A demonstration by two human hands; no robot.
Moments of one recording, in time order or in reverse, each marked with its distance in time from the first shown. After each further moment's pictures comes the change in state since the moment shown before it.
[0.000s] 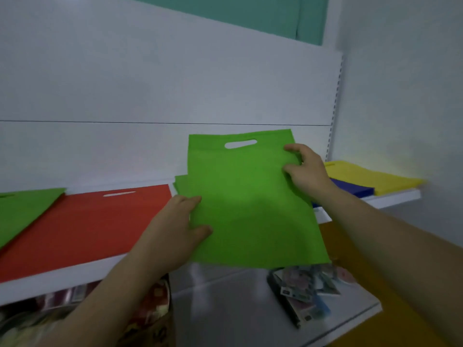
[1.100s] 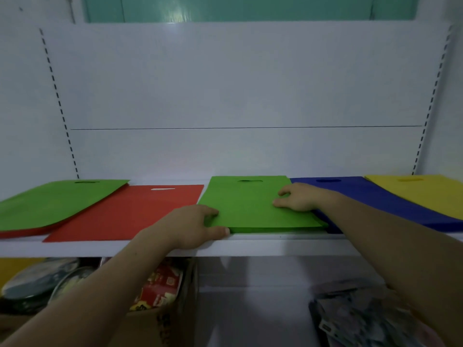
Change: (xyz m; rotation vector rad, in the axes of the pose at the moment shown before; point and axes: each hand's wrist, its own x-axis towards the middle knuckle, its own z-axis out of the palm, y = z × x) left_hand 0.040 0.031 0.025 0.383 -0.308 -0.363; right_hand 0.074 0.056 0.056 -0.684 -0.923 -0.216
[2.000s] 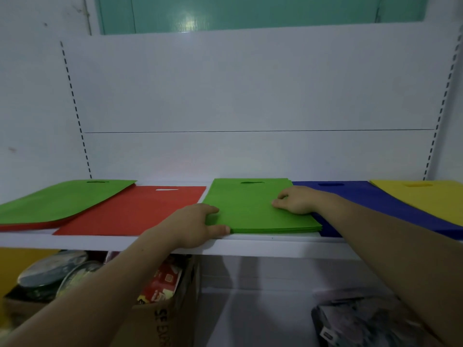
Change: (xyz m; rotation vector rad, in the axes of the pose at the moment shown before) left_hand -0.001 0.019 0.005 -0.060 0.069 -0.076; right_hand 0.000 0.005 -0.003 -0.067 -0.019 -0.060
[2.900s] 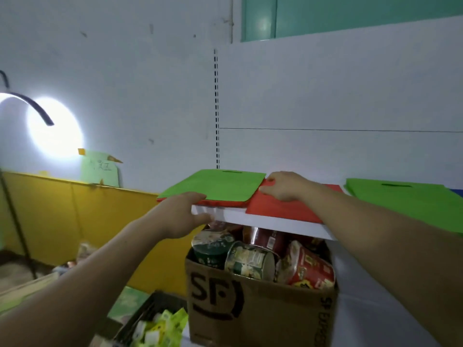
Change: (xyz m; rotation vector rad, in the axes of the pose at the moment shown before) left_hand -0.181 -0.310 -0.102 0.019 0.226 -0.242; right_hand 0.022 -0.398 0.032 0.029 0.152 -0.277
